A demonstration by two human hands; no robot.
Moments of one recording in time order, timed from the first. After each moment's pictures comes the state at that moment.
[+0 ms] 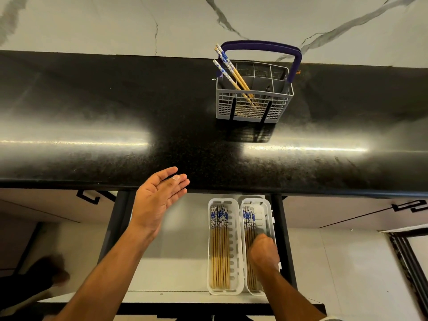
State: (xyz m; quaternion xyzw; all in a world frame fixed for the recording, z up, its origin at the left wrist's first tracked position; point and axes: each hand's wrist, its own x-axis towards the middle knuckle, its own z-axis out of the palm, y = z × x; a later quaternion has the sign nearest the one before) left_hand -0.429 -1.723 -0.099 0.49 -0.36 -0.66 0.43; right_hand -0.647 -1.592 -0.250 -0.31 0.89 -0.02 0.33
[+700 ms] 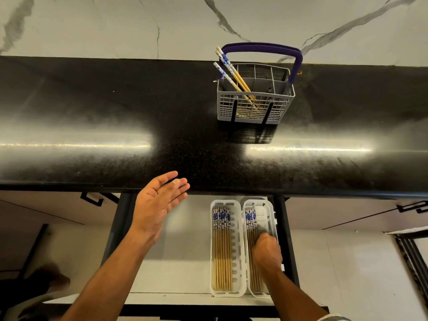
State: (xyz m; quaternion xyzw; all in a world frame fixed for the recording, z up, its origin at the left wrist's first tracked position) left_hand -0.426 -1.720 -0.100 0.50 -0.37 -0.65 0.43; right_hand -0.654 -1.595 -0.255 -0.31 0.89 -0.03 0.34
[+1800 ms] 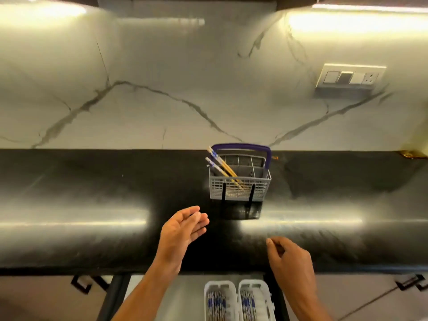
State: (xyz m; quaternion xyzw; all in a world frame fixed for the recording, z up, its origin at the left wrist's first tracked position) left_hand -0.493 -1.760 -0.032 0.44 -0.42 -0.66 0.44; right_hand -0.708 -1.651 -0.066 -0.43 0.82 -0.34 0.14
